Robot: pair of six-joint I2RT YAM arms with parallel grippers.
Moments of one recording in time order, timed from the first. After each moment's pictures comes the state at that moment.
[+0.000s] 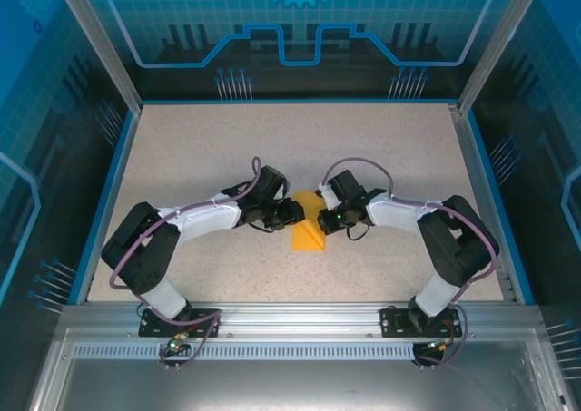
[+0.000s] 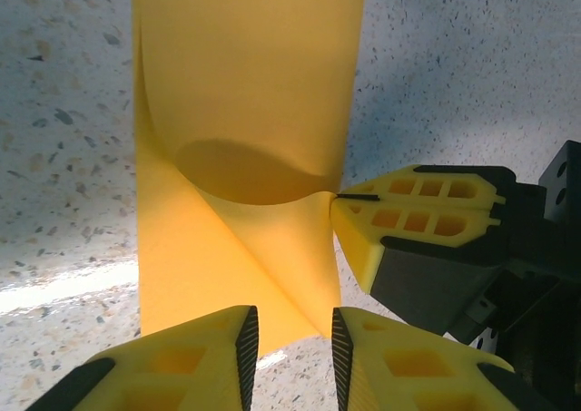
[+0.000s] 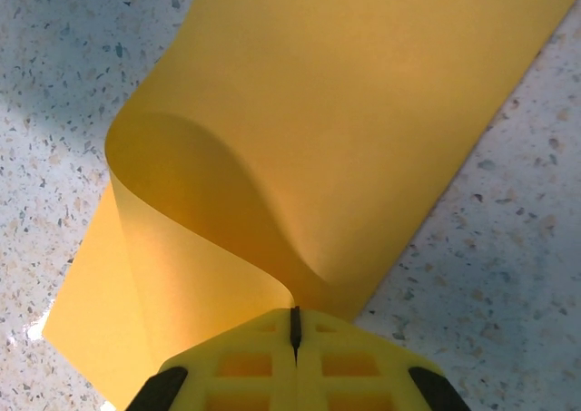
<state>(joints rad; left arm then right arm) -0.63 1.64 0.93 -0.23 0.36 -0.95 0.57 1.67 0.85 -0.30 -0.25 0.20</state>
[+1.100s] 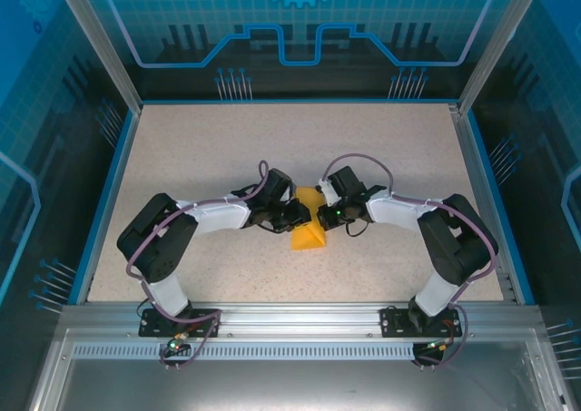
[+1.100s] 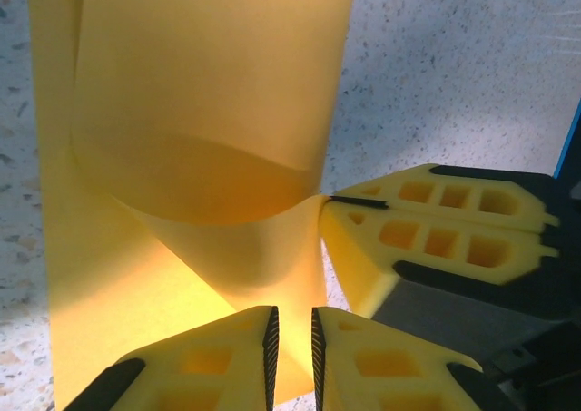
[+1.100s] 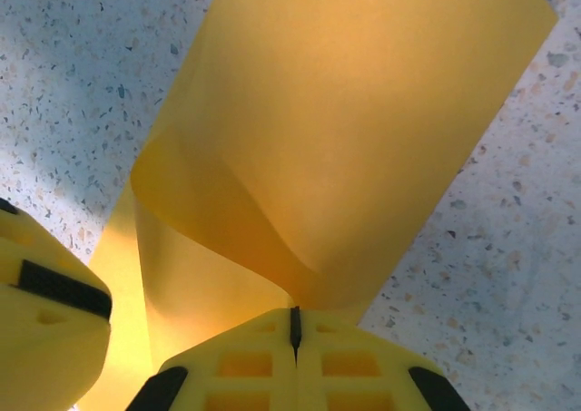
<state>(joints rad) -0.64 1.75 0.93 -0.09 0.42 -1.04 0.56 1.68 0.89 -0.30 -0.24 0.20</state>
